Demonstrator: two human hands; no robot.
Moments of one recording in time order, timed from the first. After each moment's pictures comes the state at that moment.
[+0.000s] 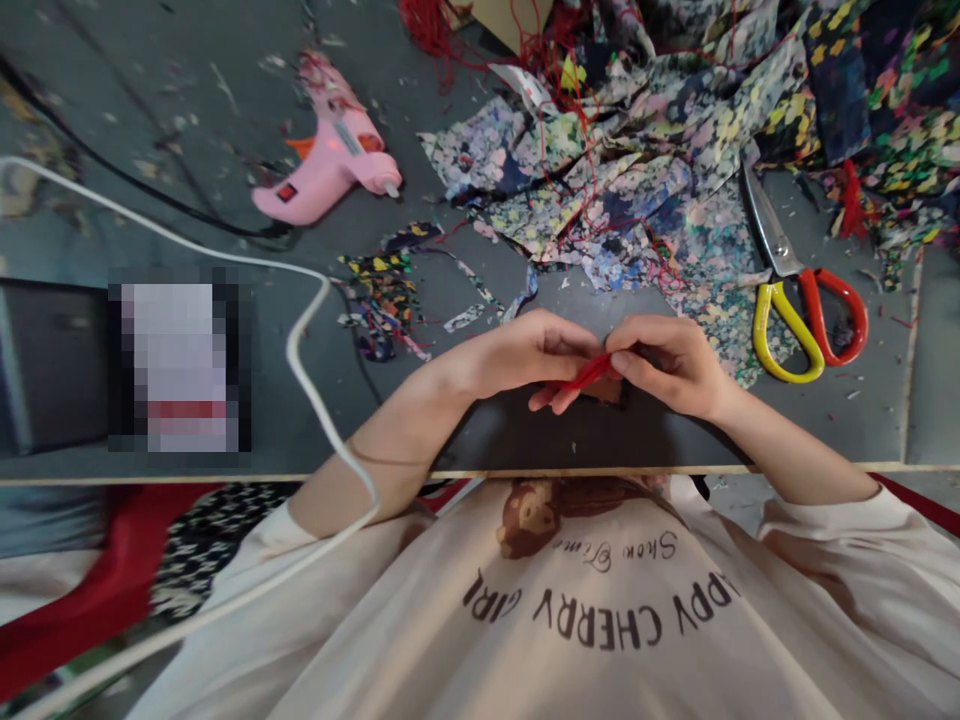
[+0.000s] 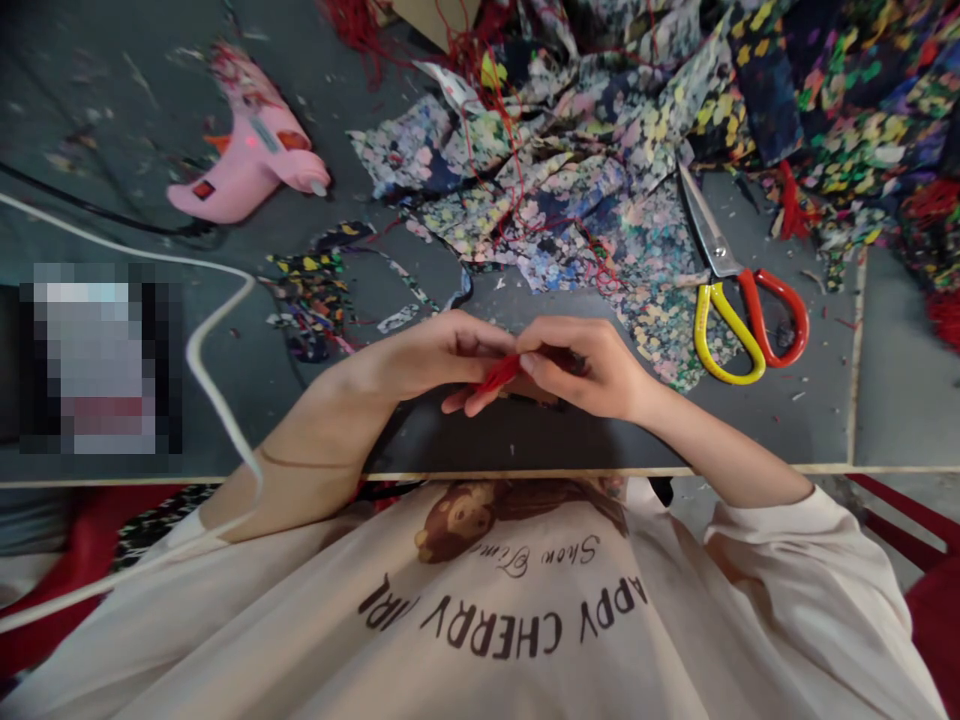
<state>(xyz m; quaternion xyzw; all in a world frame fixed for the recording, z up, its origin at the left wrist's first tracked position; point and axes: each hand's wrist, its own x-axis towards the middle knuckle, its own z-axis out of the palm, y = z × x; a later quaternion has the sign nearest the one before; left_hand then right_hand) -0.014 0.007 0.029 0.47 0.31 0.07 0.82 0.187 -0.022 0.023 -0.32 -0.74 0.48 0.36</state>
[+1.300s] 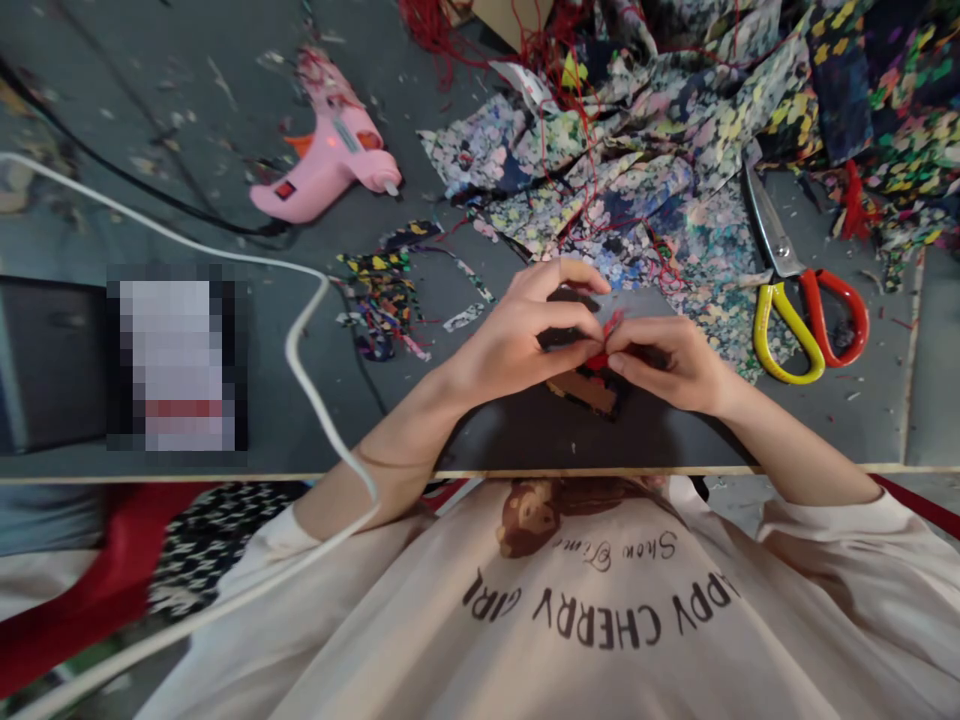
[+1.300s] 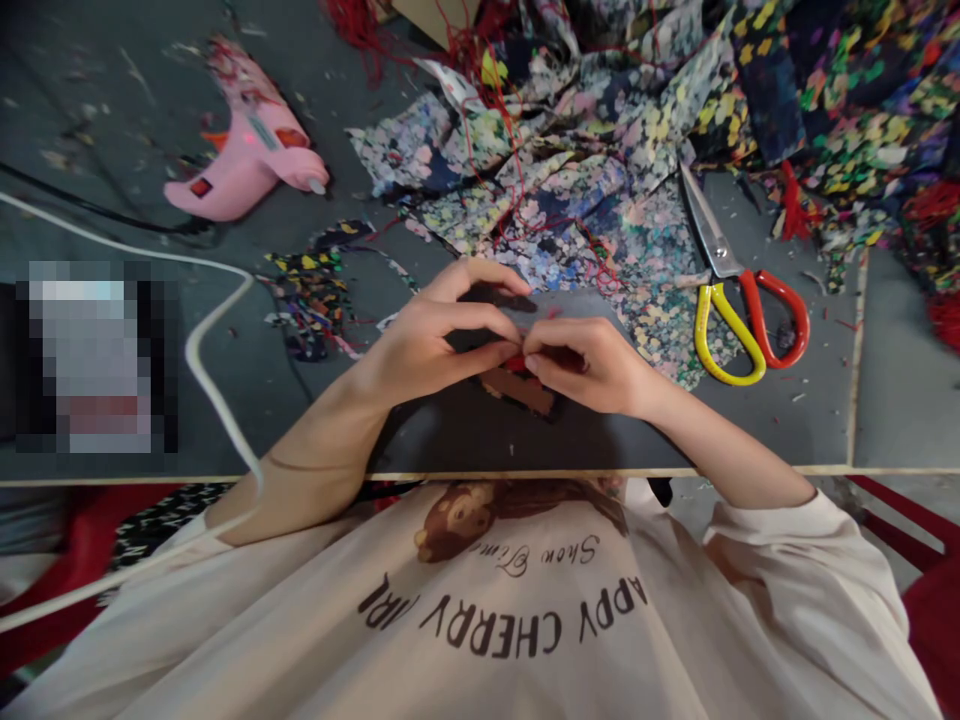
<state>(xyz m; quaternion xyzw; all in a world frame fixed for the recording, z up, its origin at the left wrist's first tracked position) -0.019 0.009 0.014 0.81 0.32 0.29 0.39 0.190 -0.017 0.027 -0.33 -0.75 0.49 0.29</state>
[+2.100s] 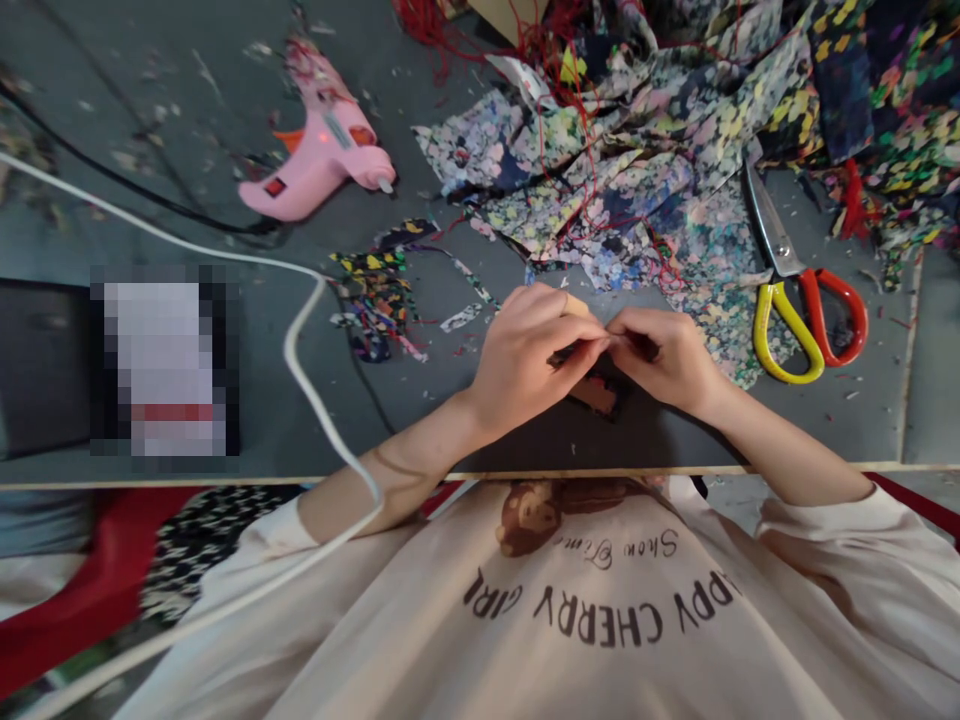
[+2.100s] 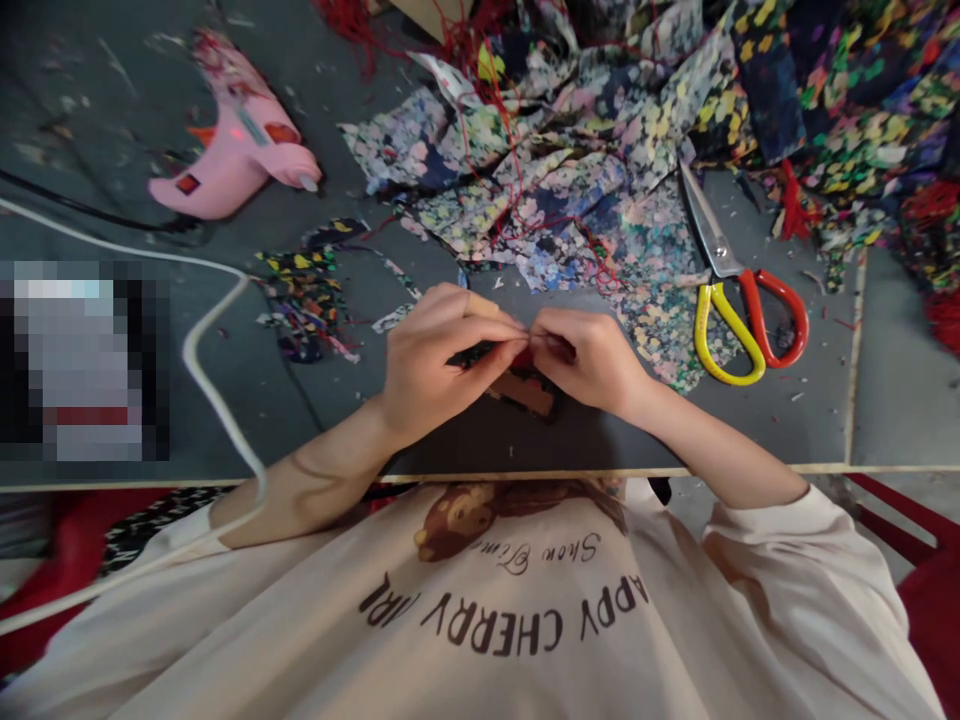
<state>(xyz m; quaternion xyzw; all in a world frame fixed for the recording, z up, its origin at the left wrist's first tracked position) -0.002 -0.017 0.007 0.84 0.39 0.37 0.13 0.183 -0.019 0.014 -0.41 -0.76 0.39 0.32</state>
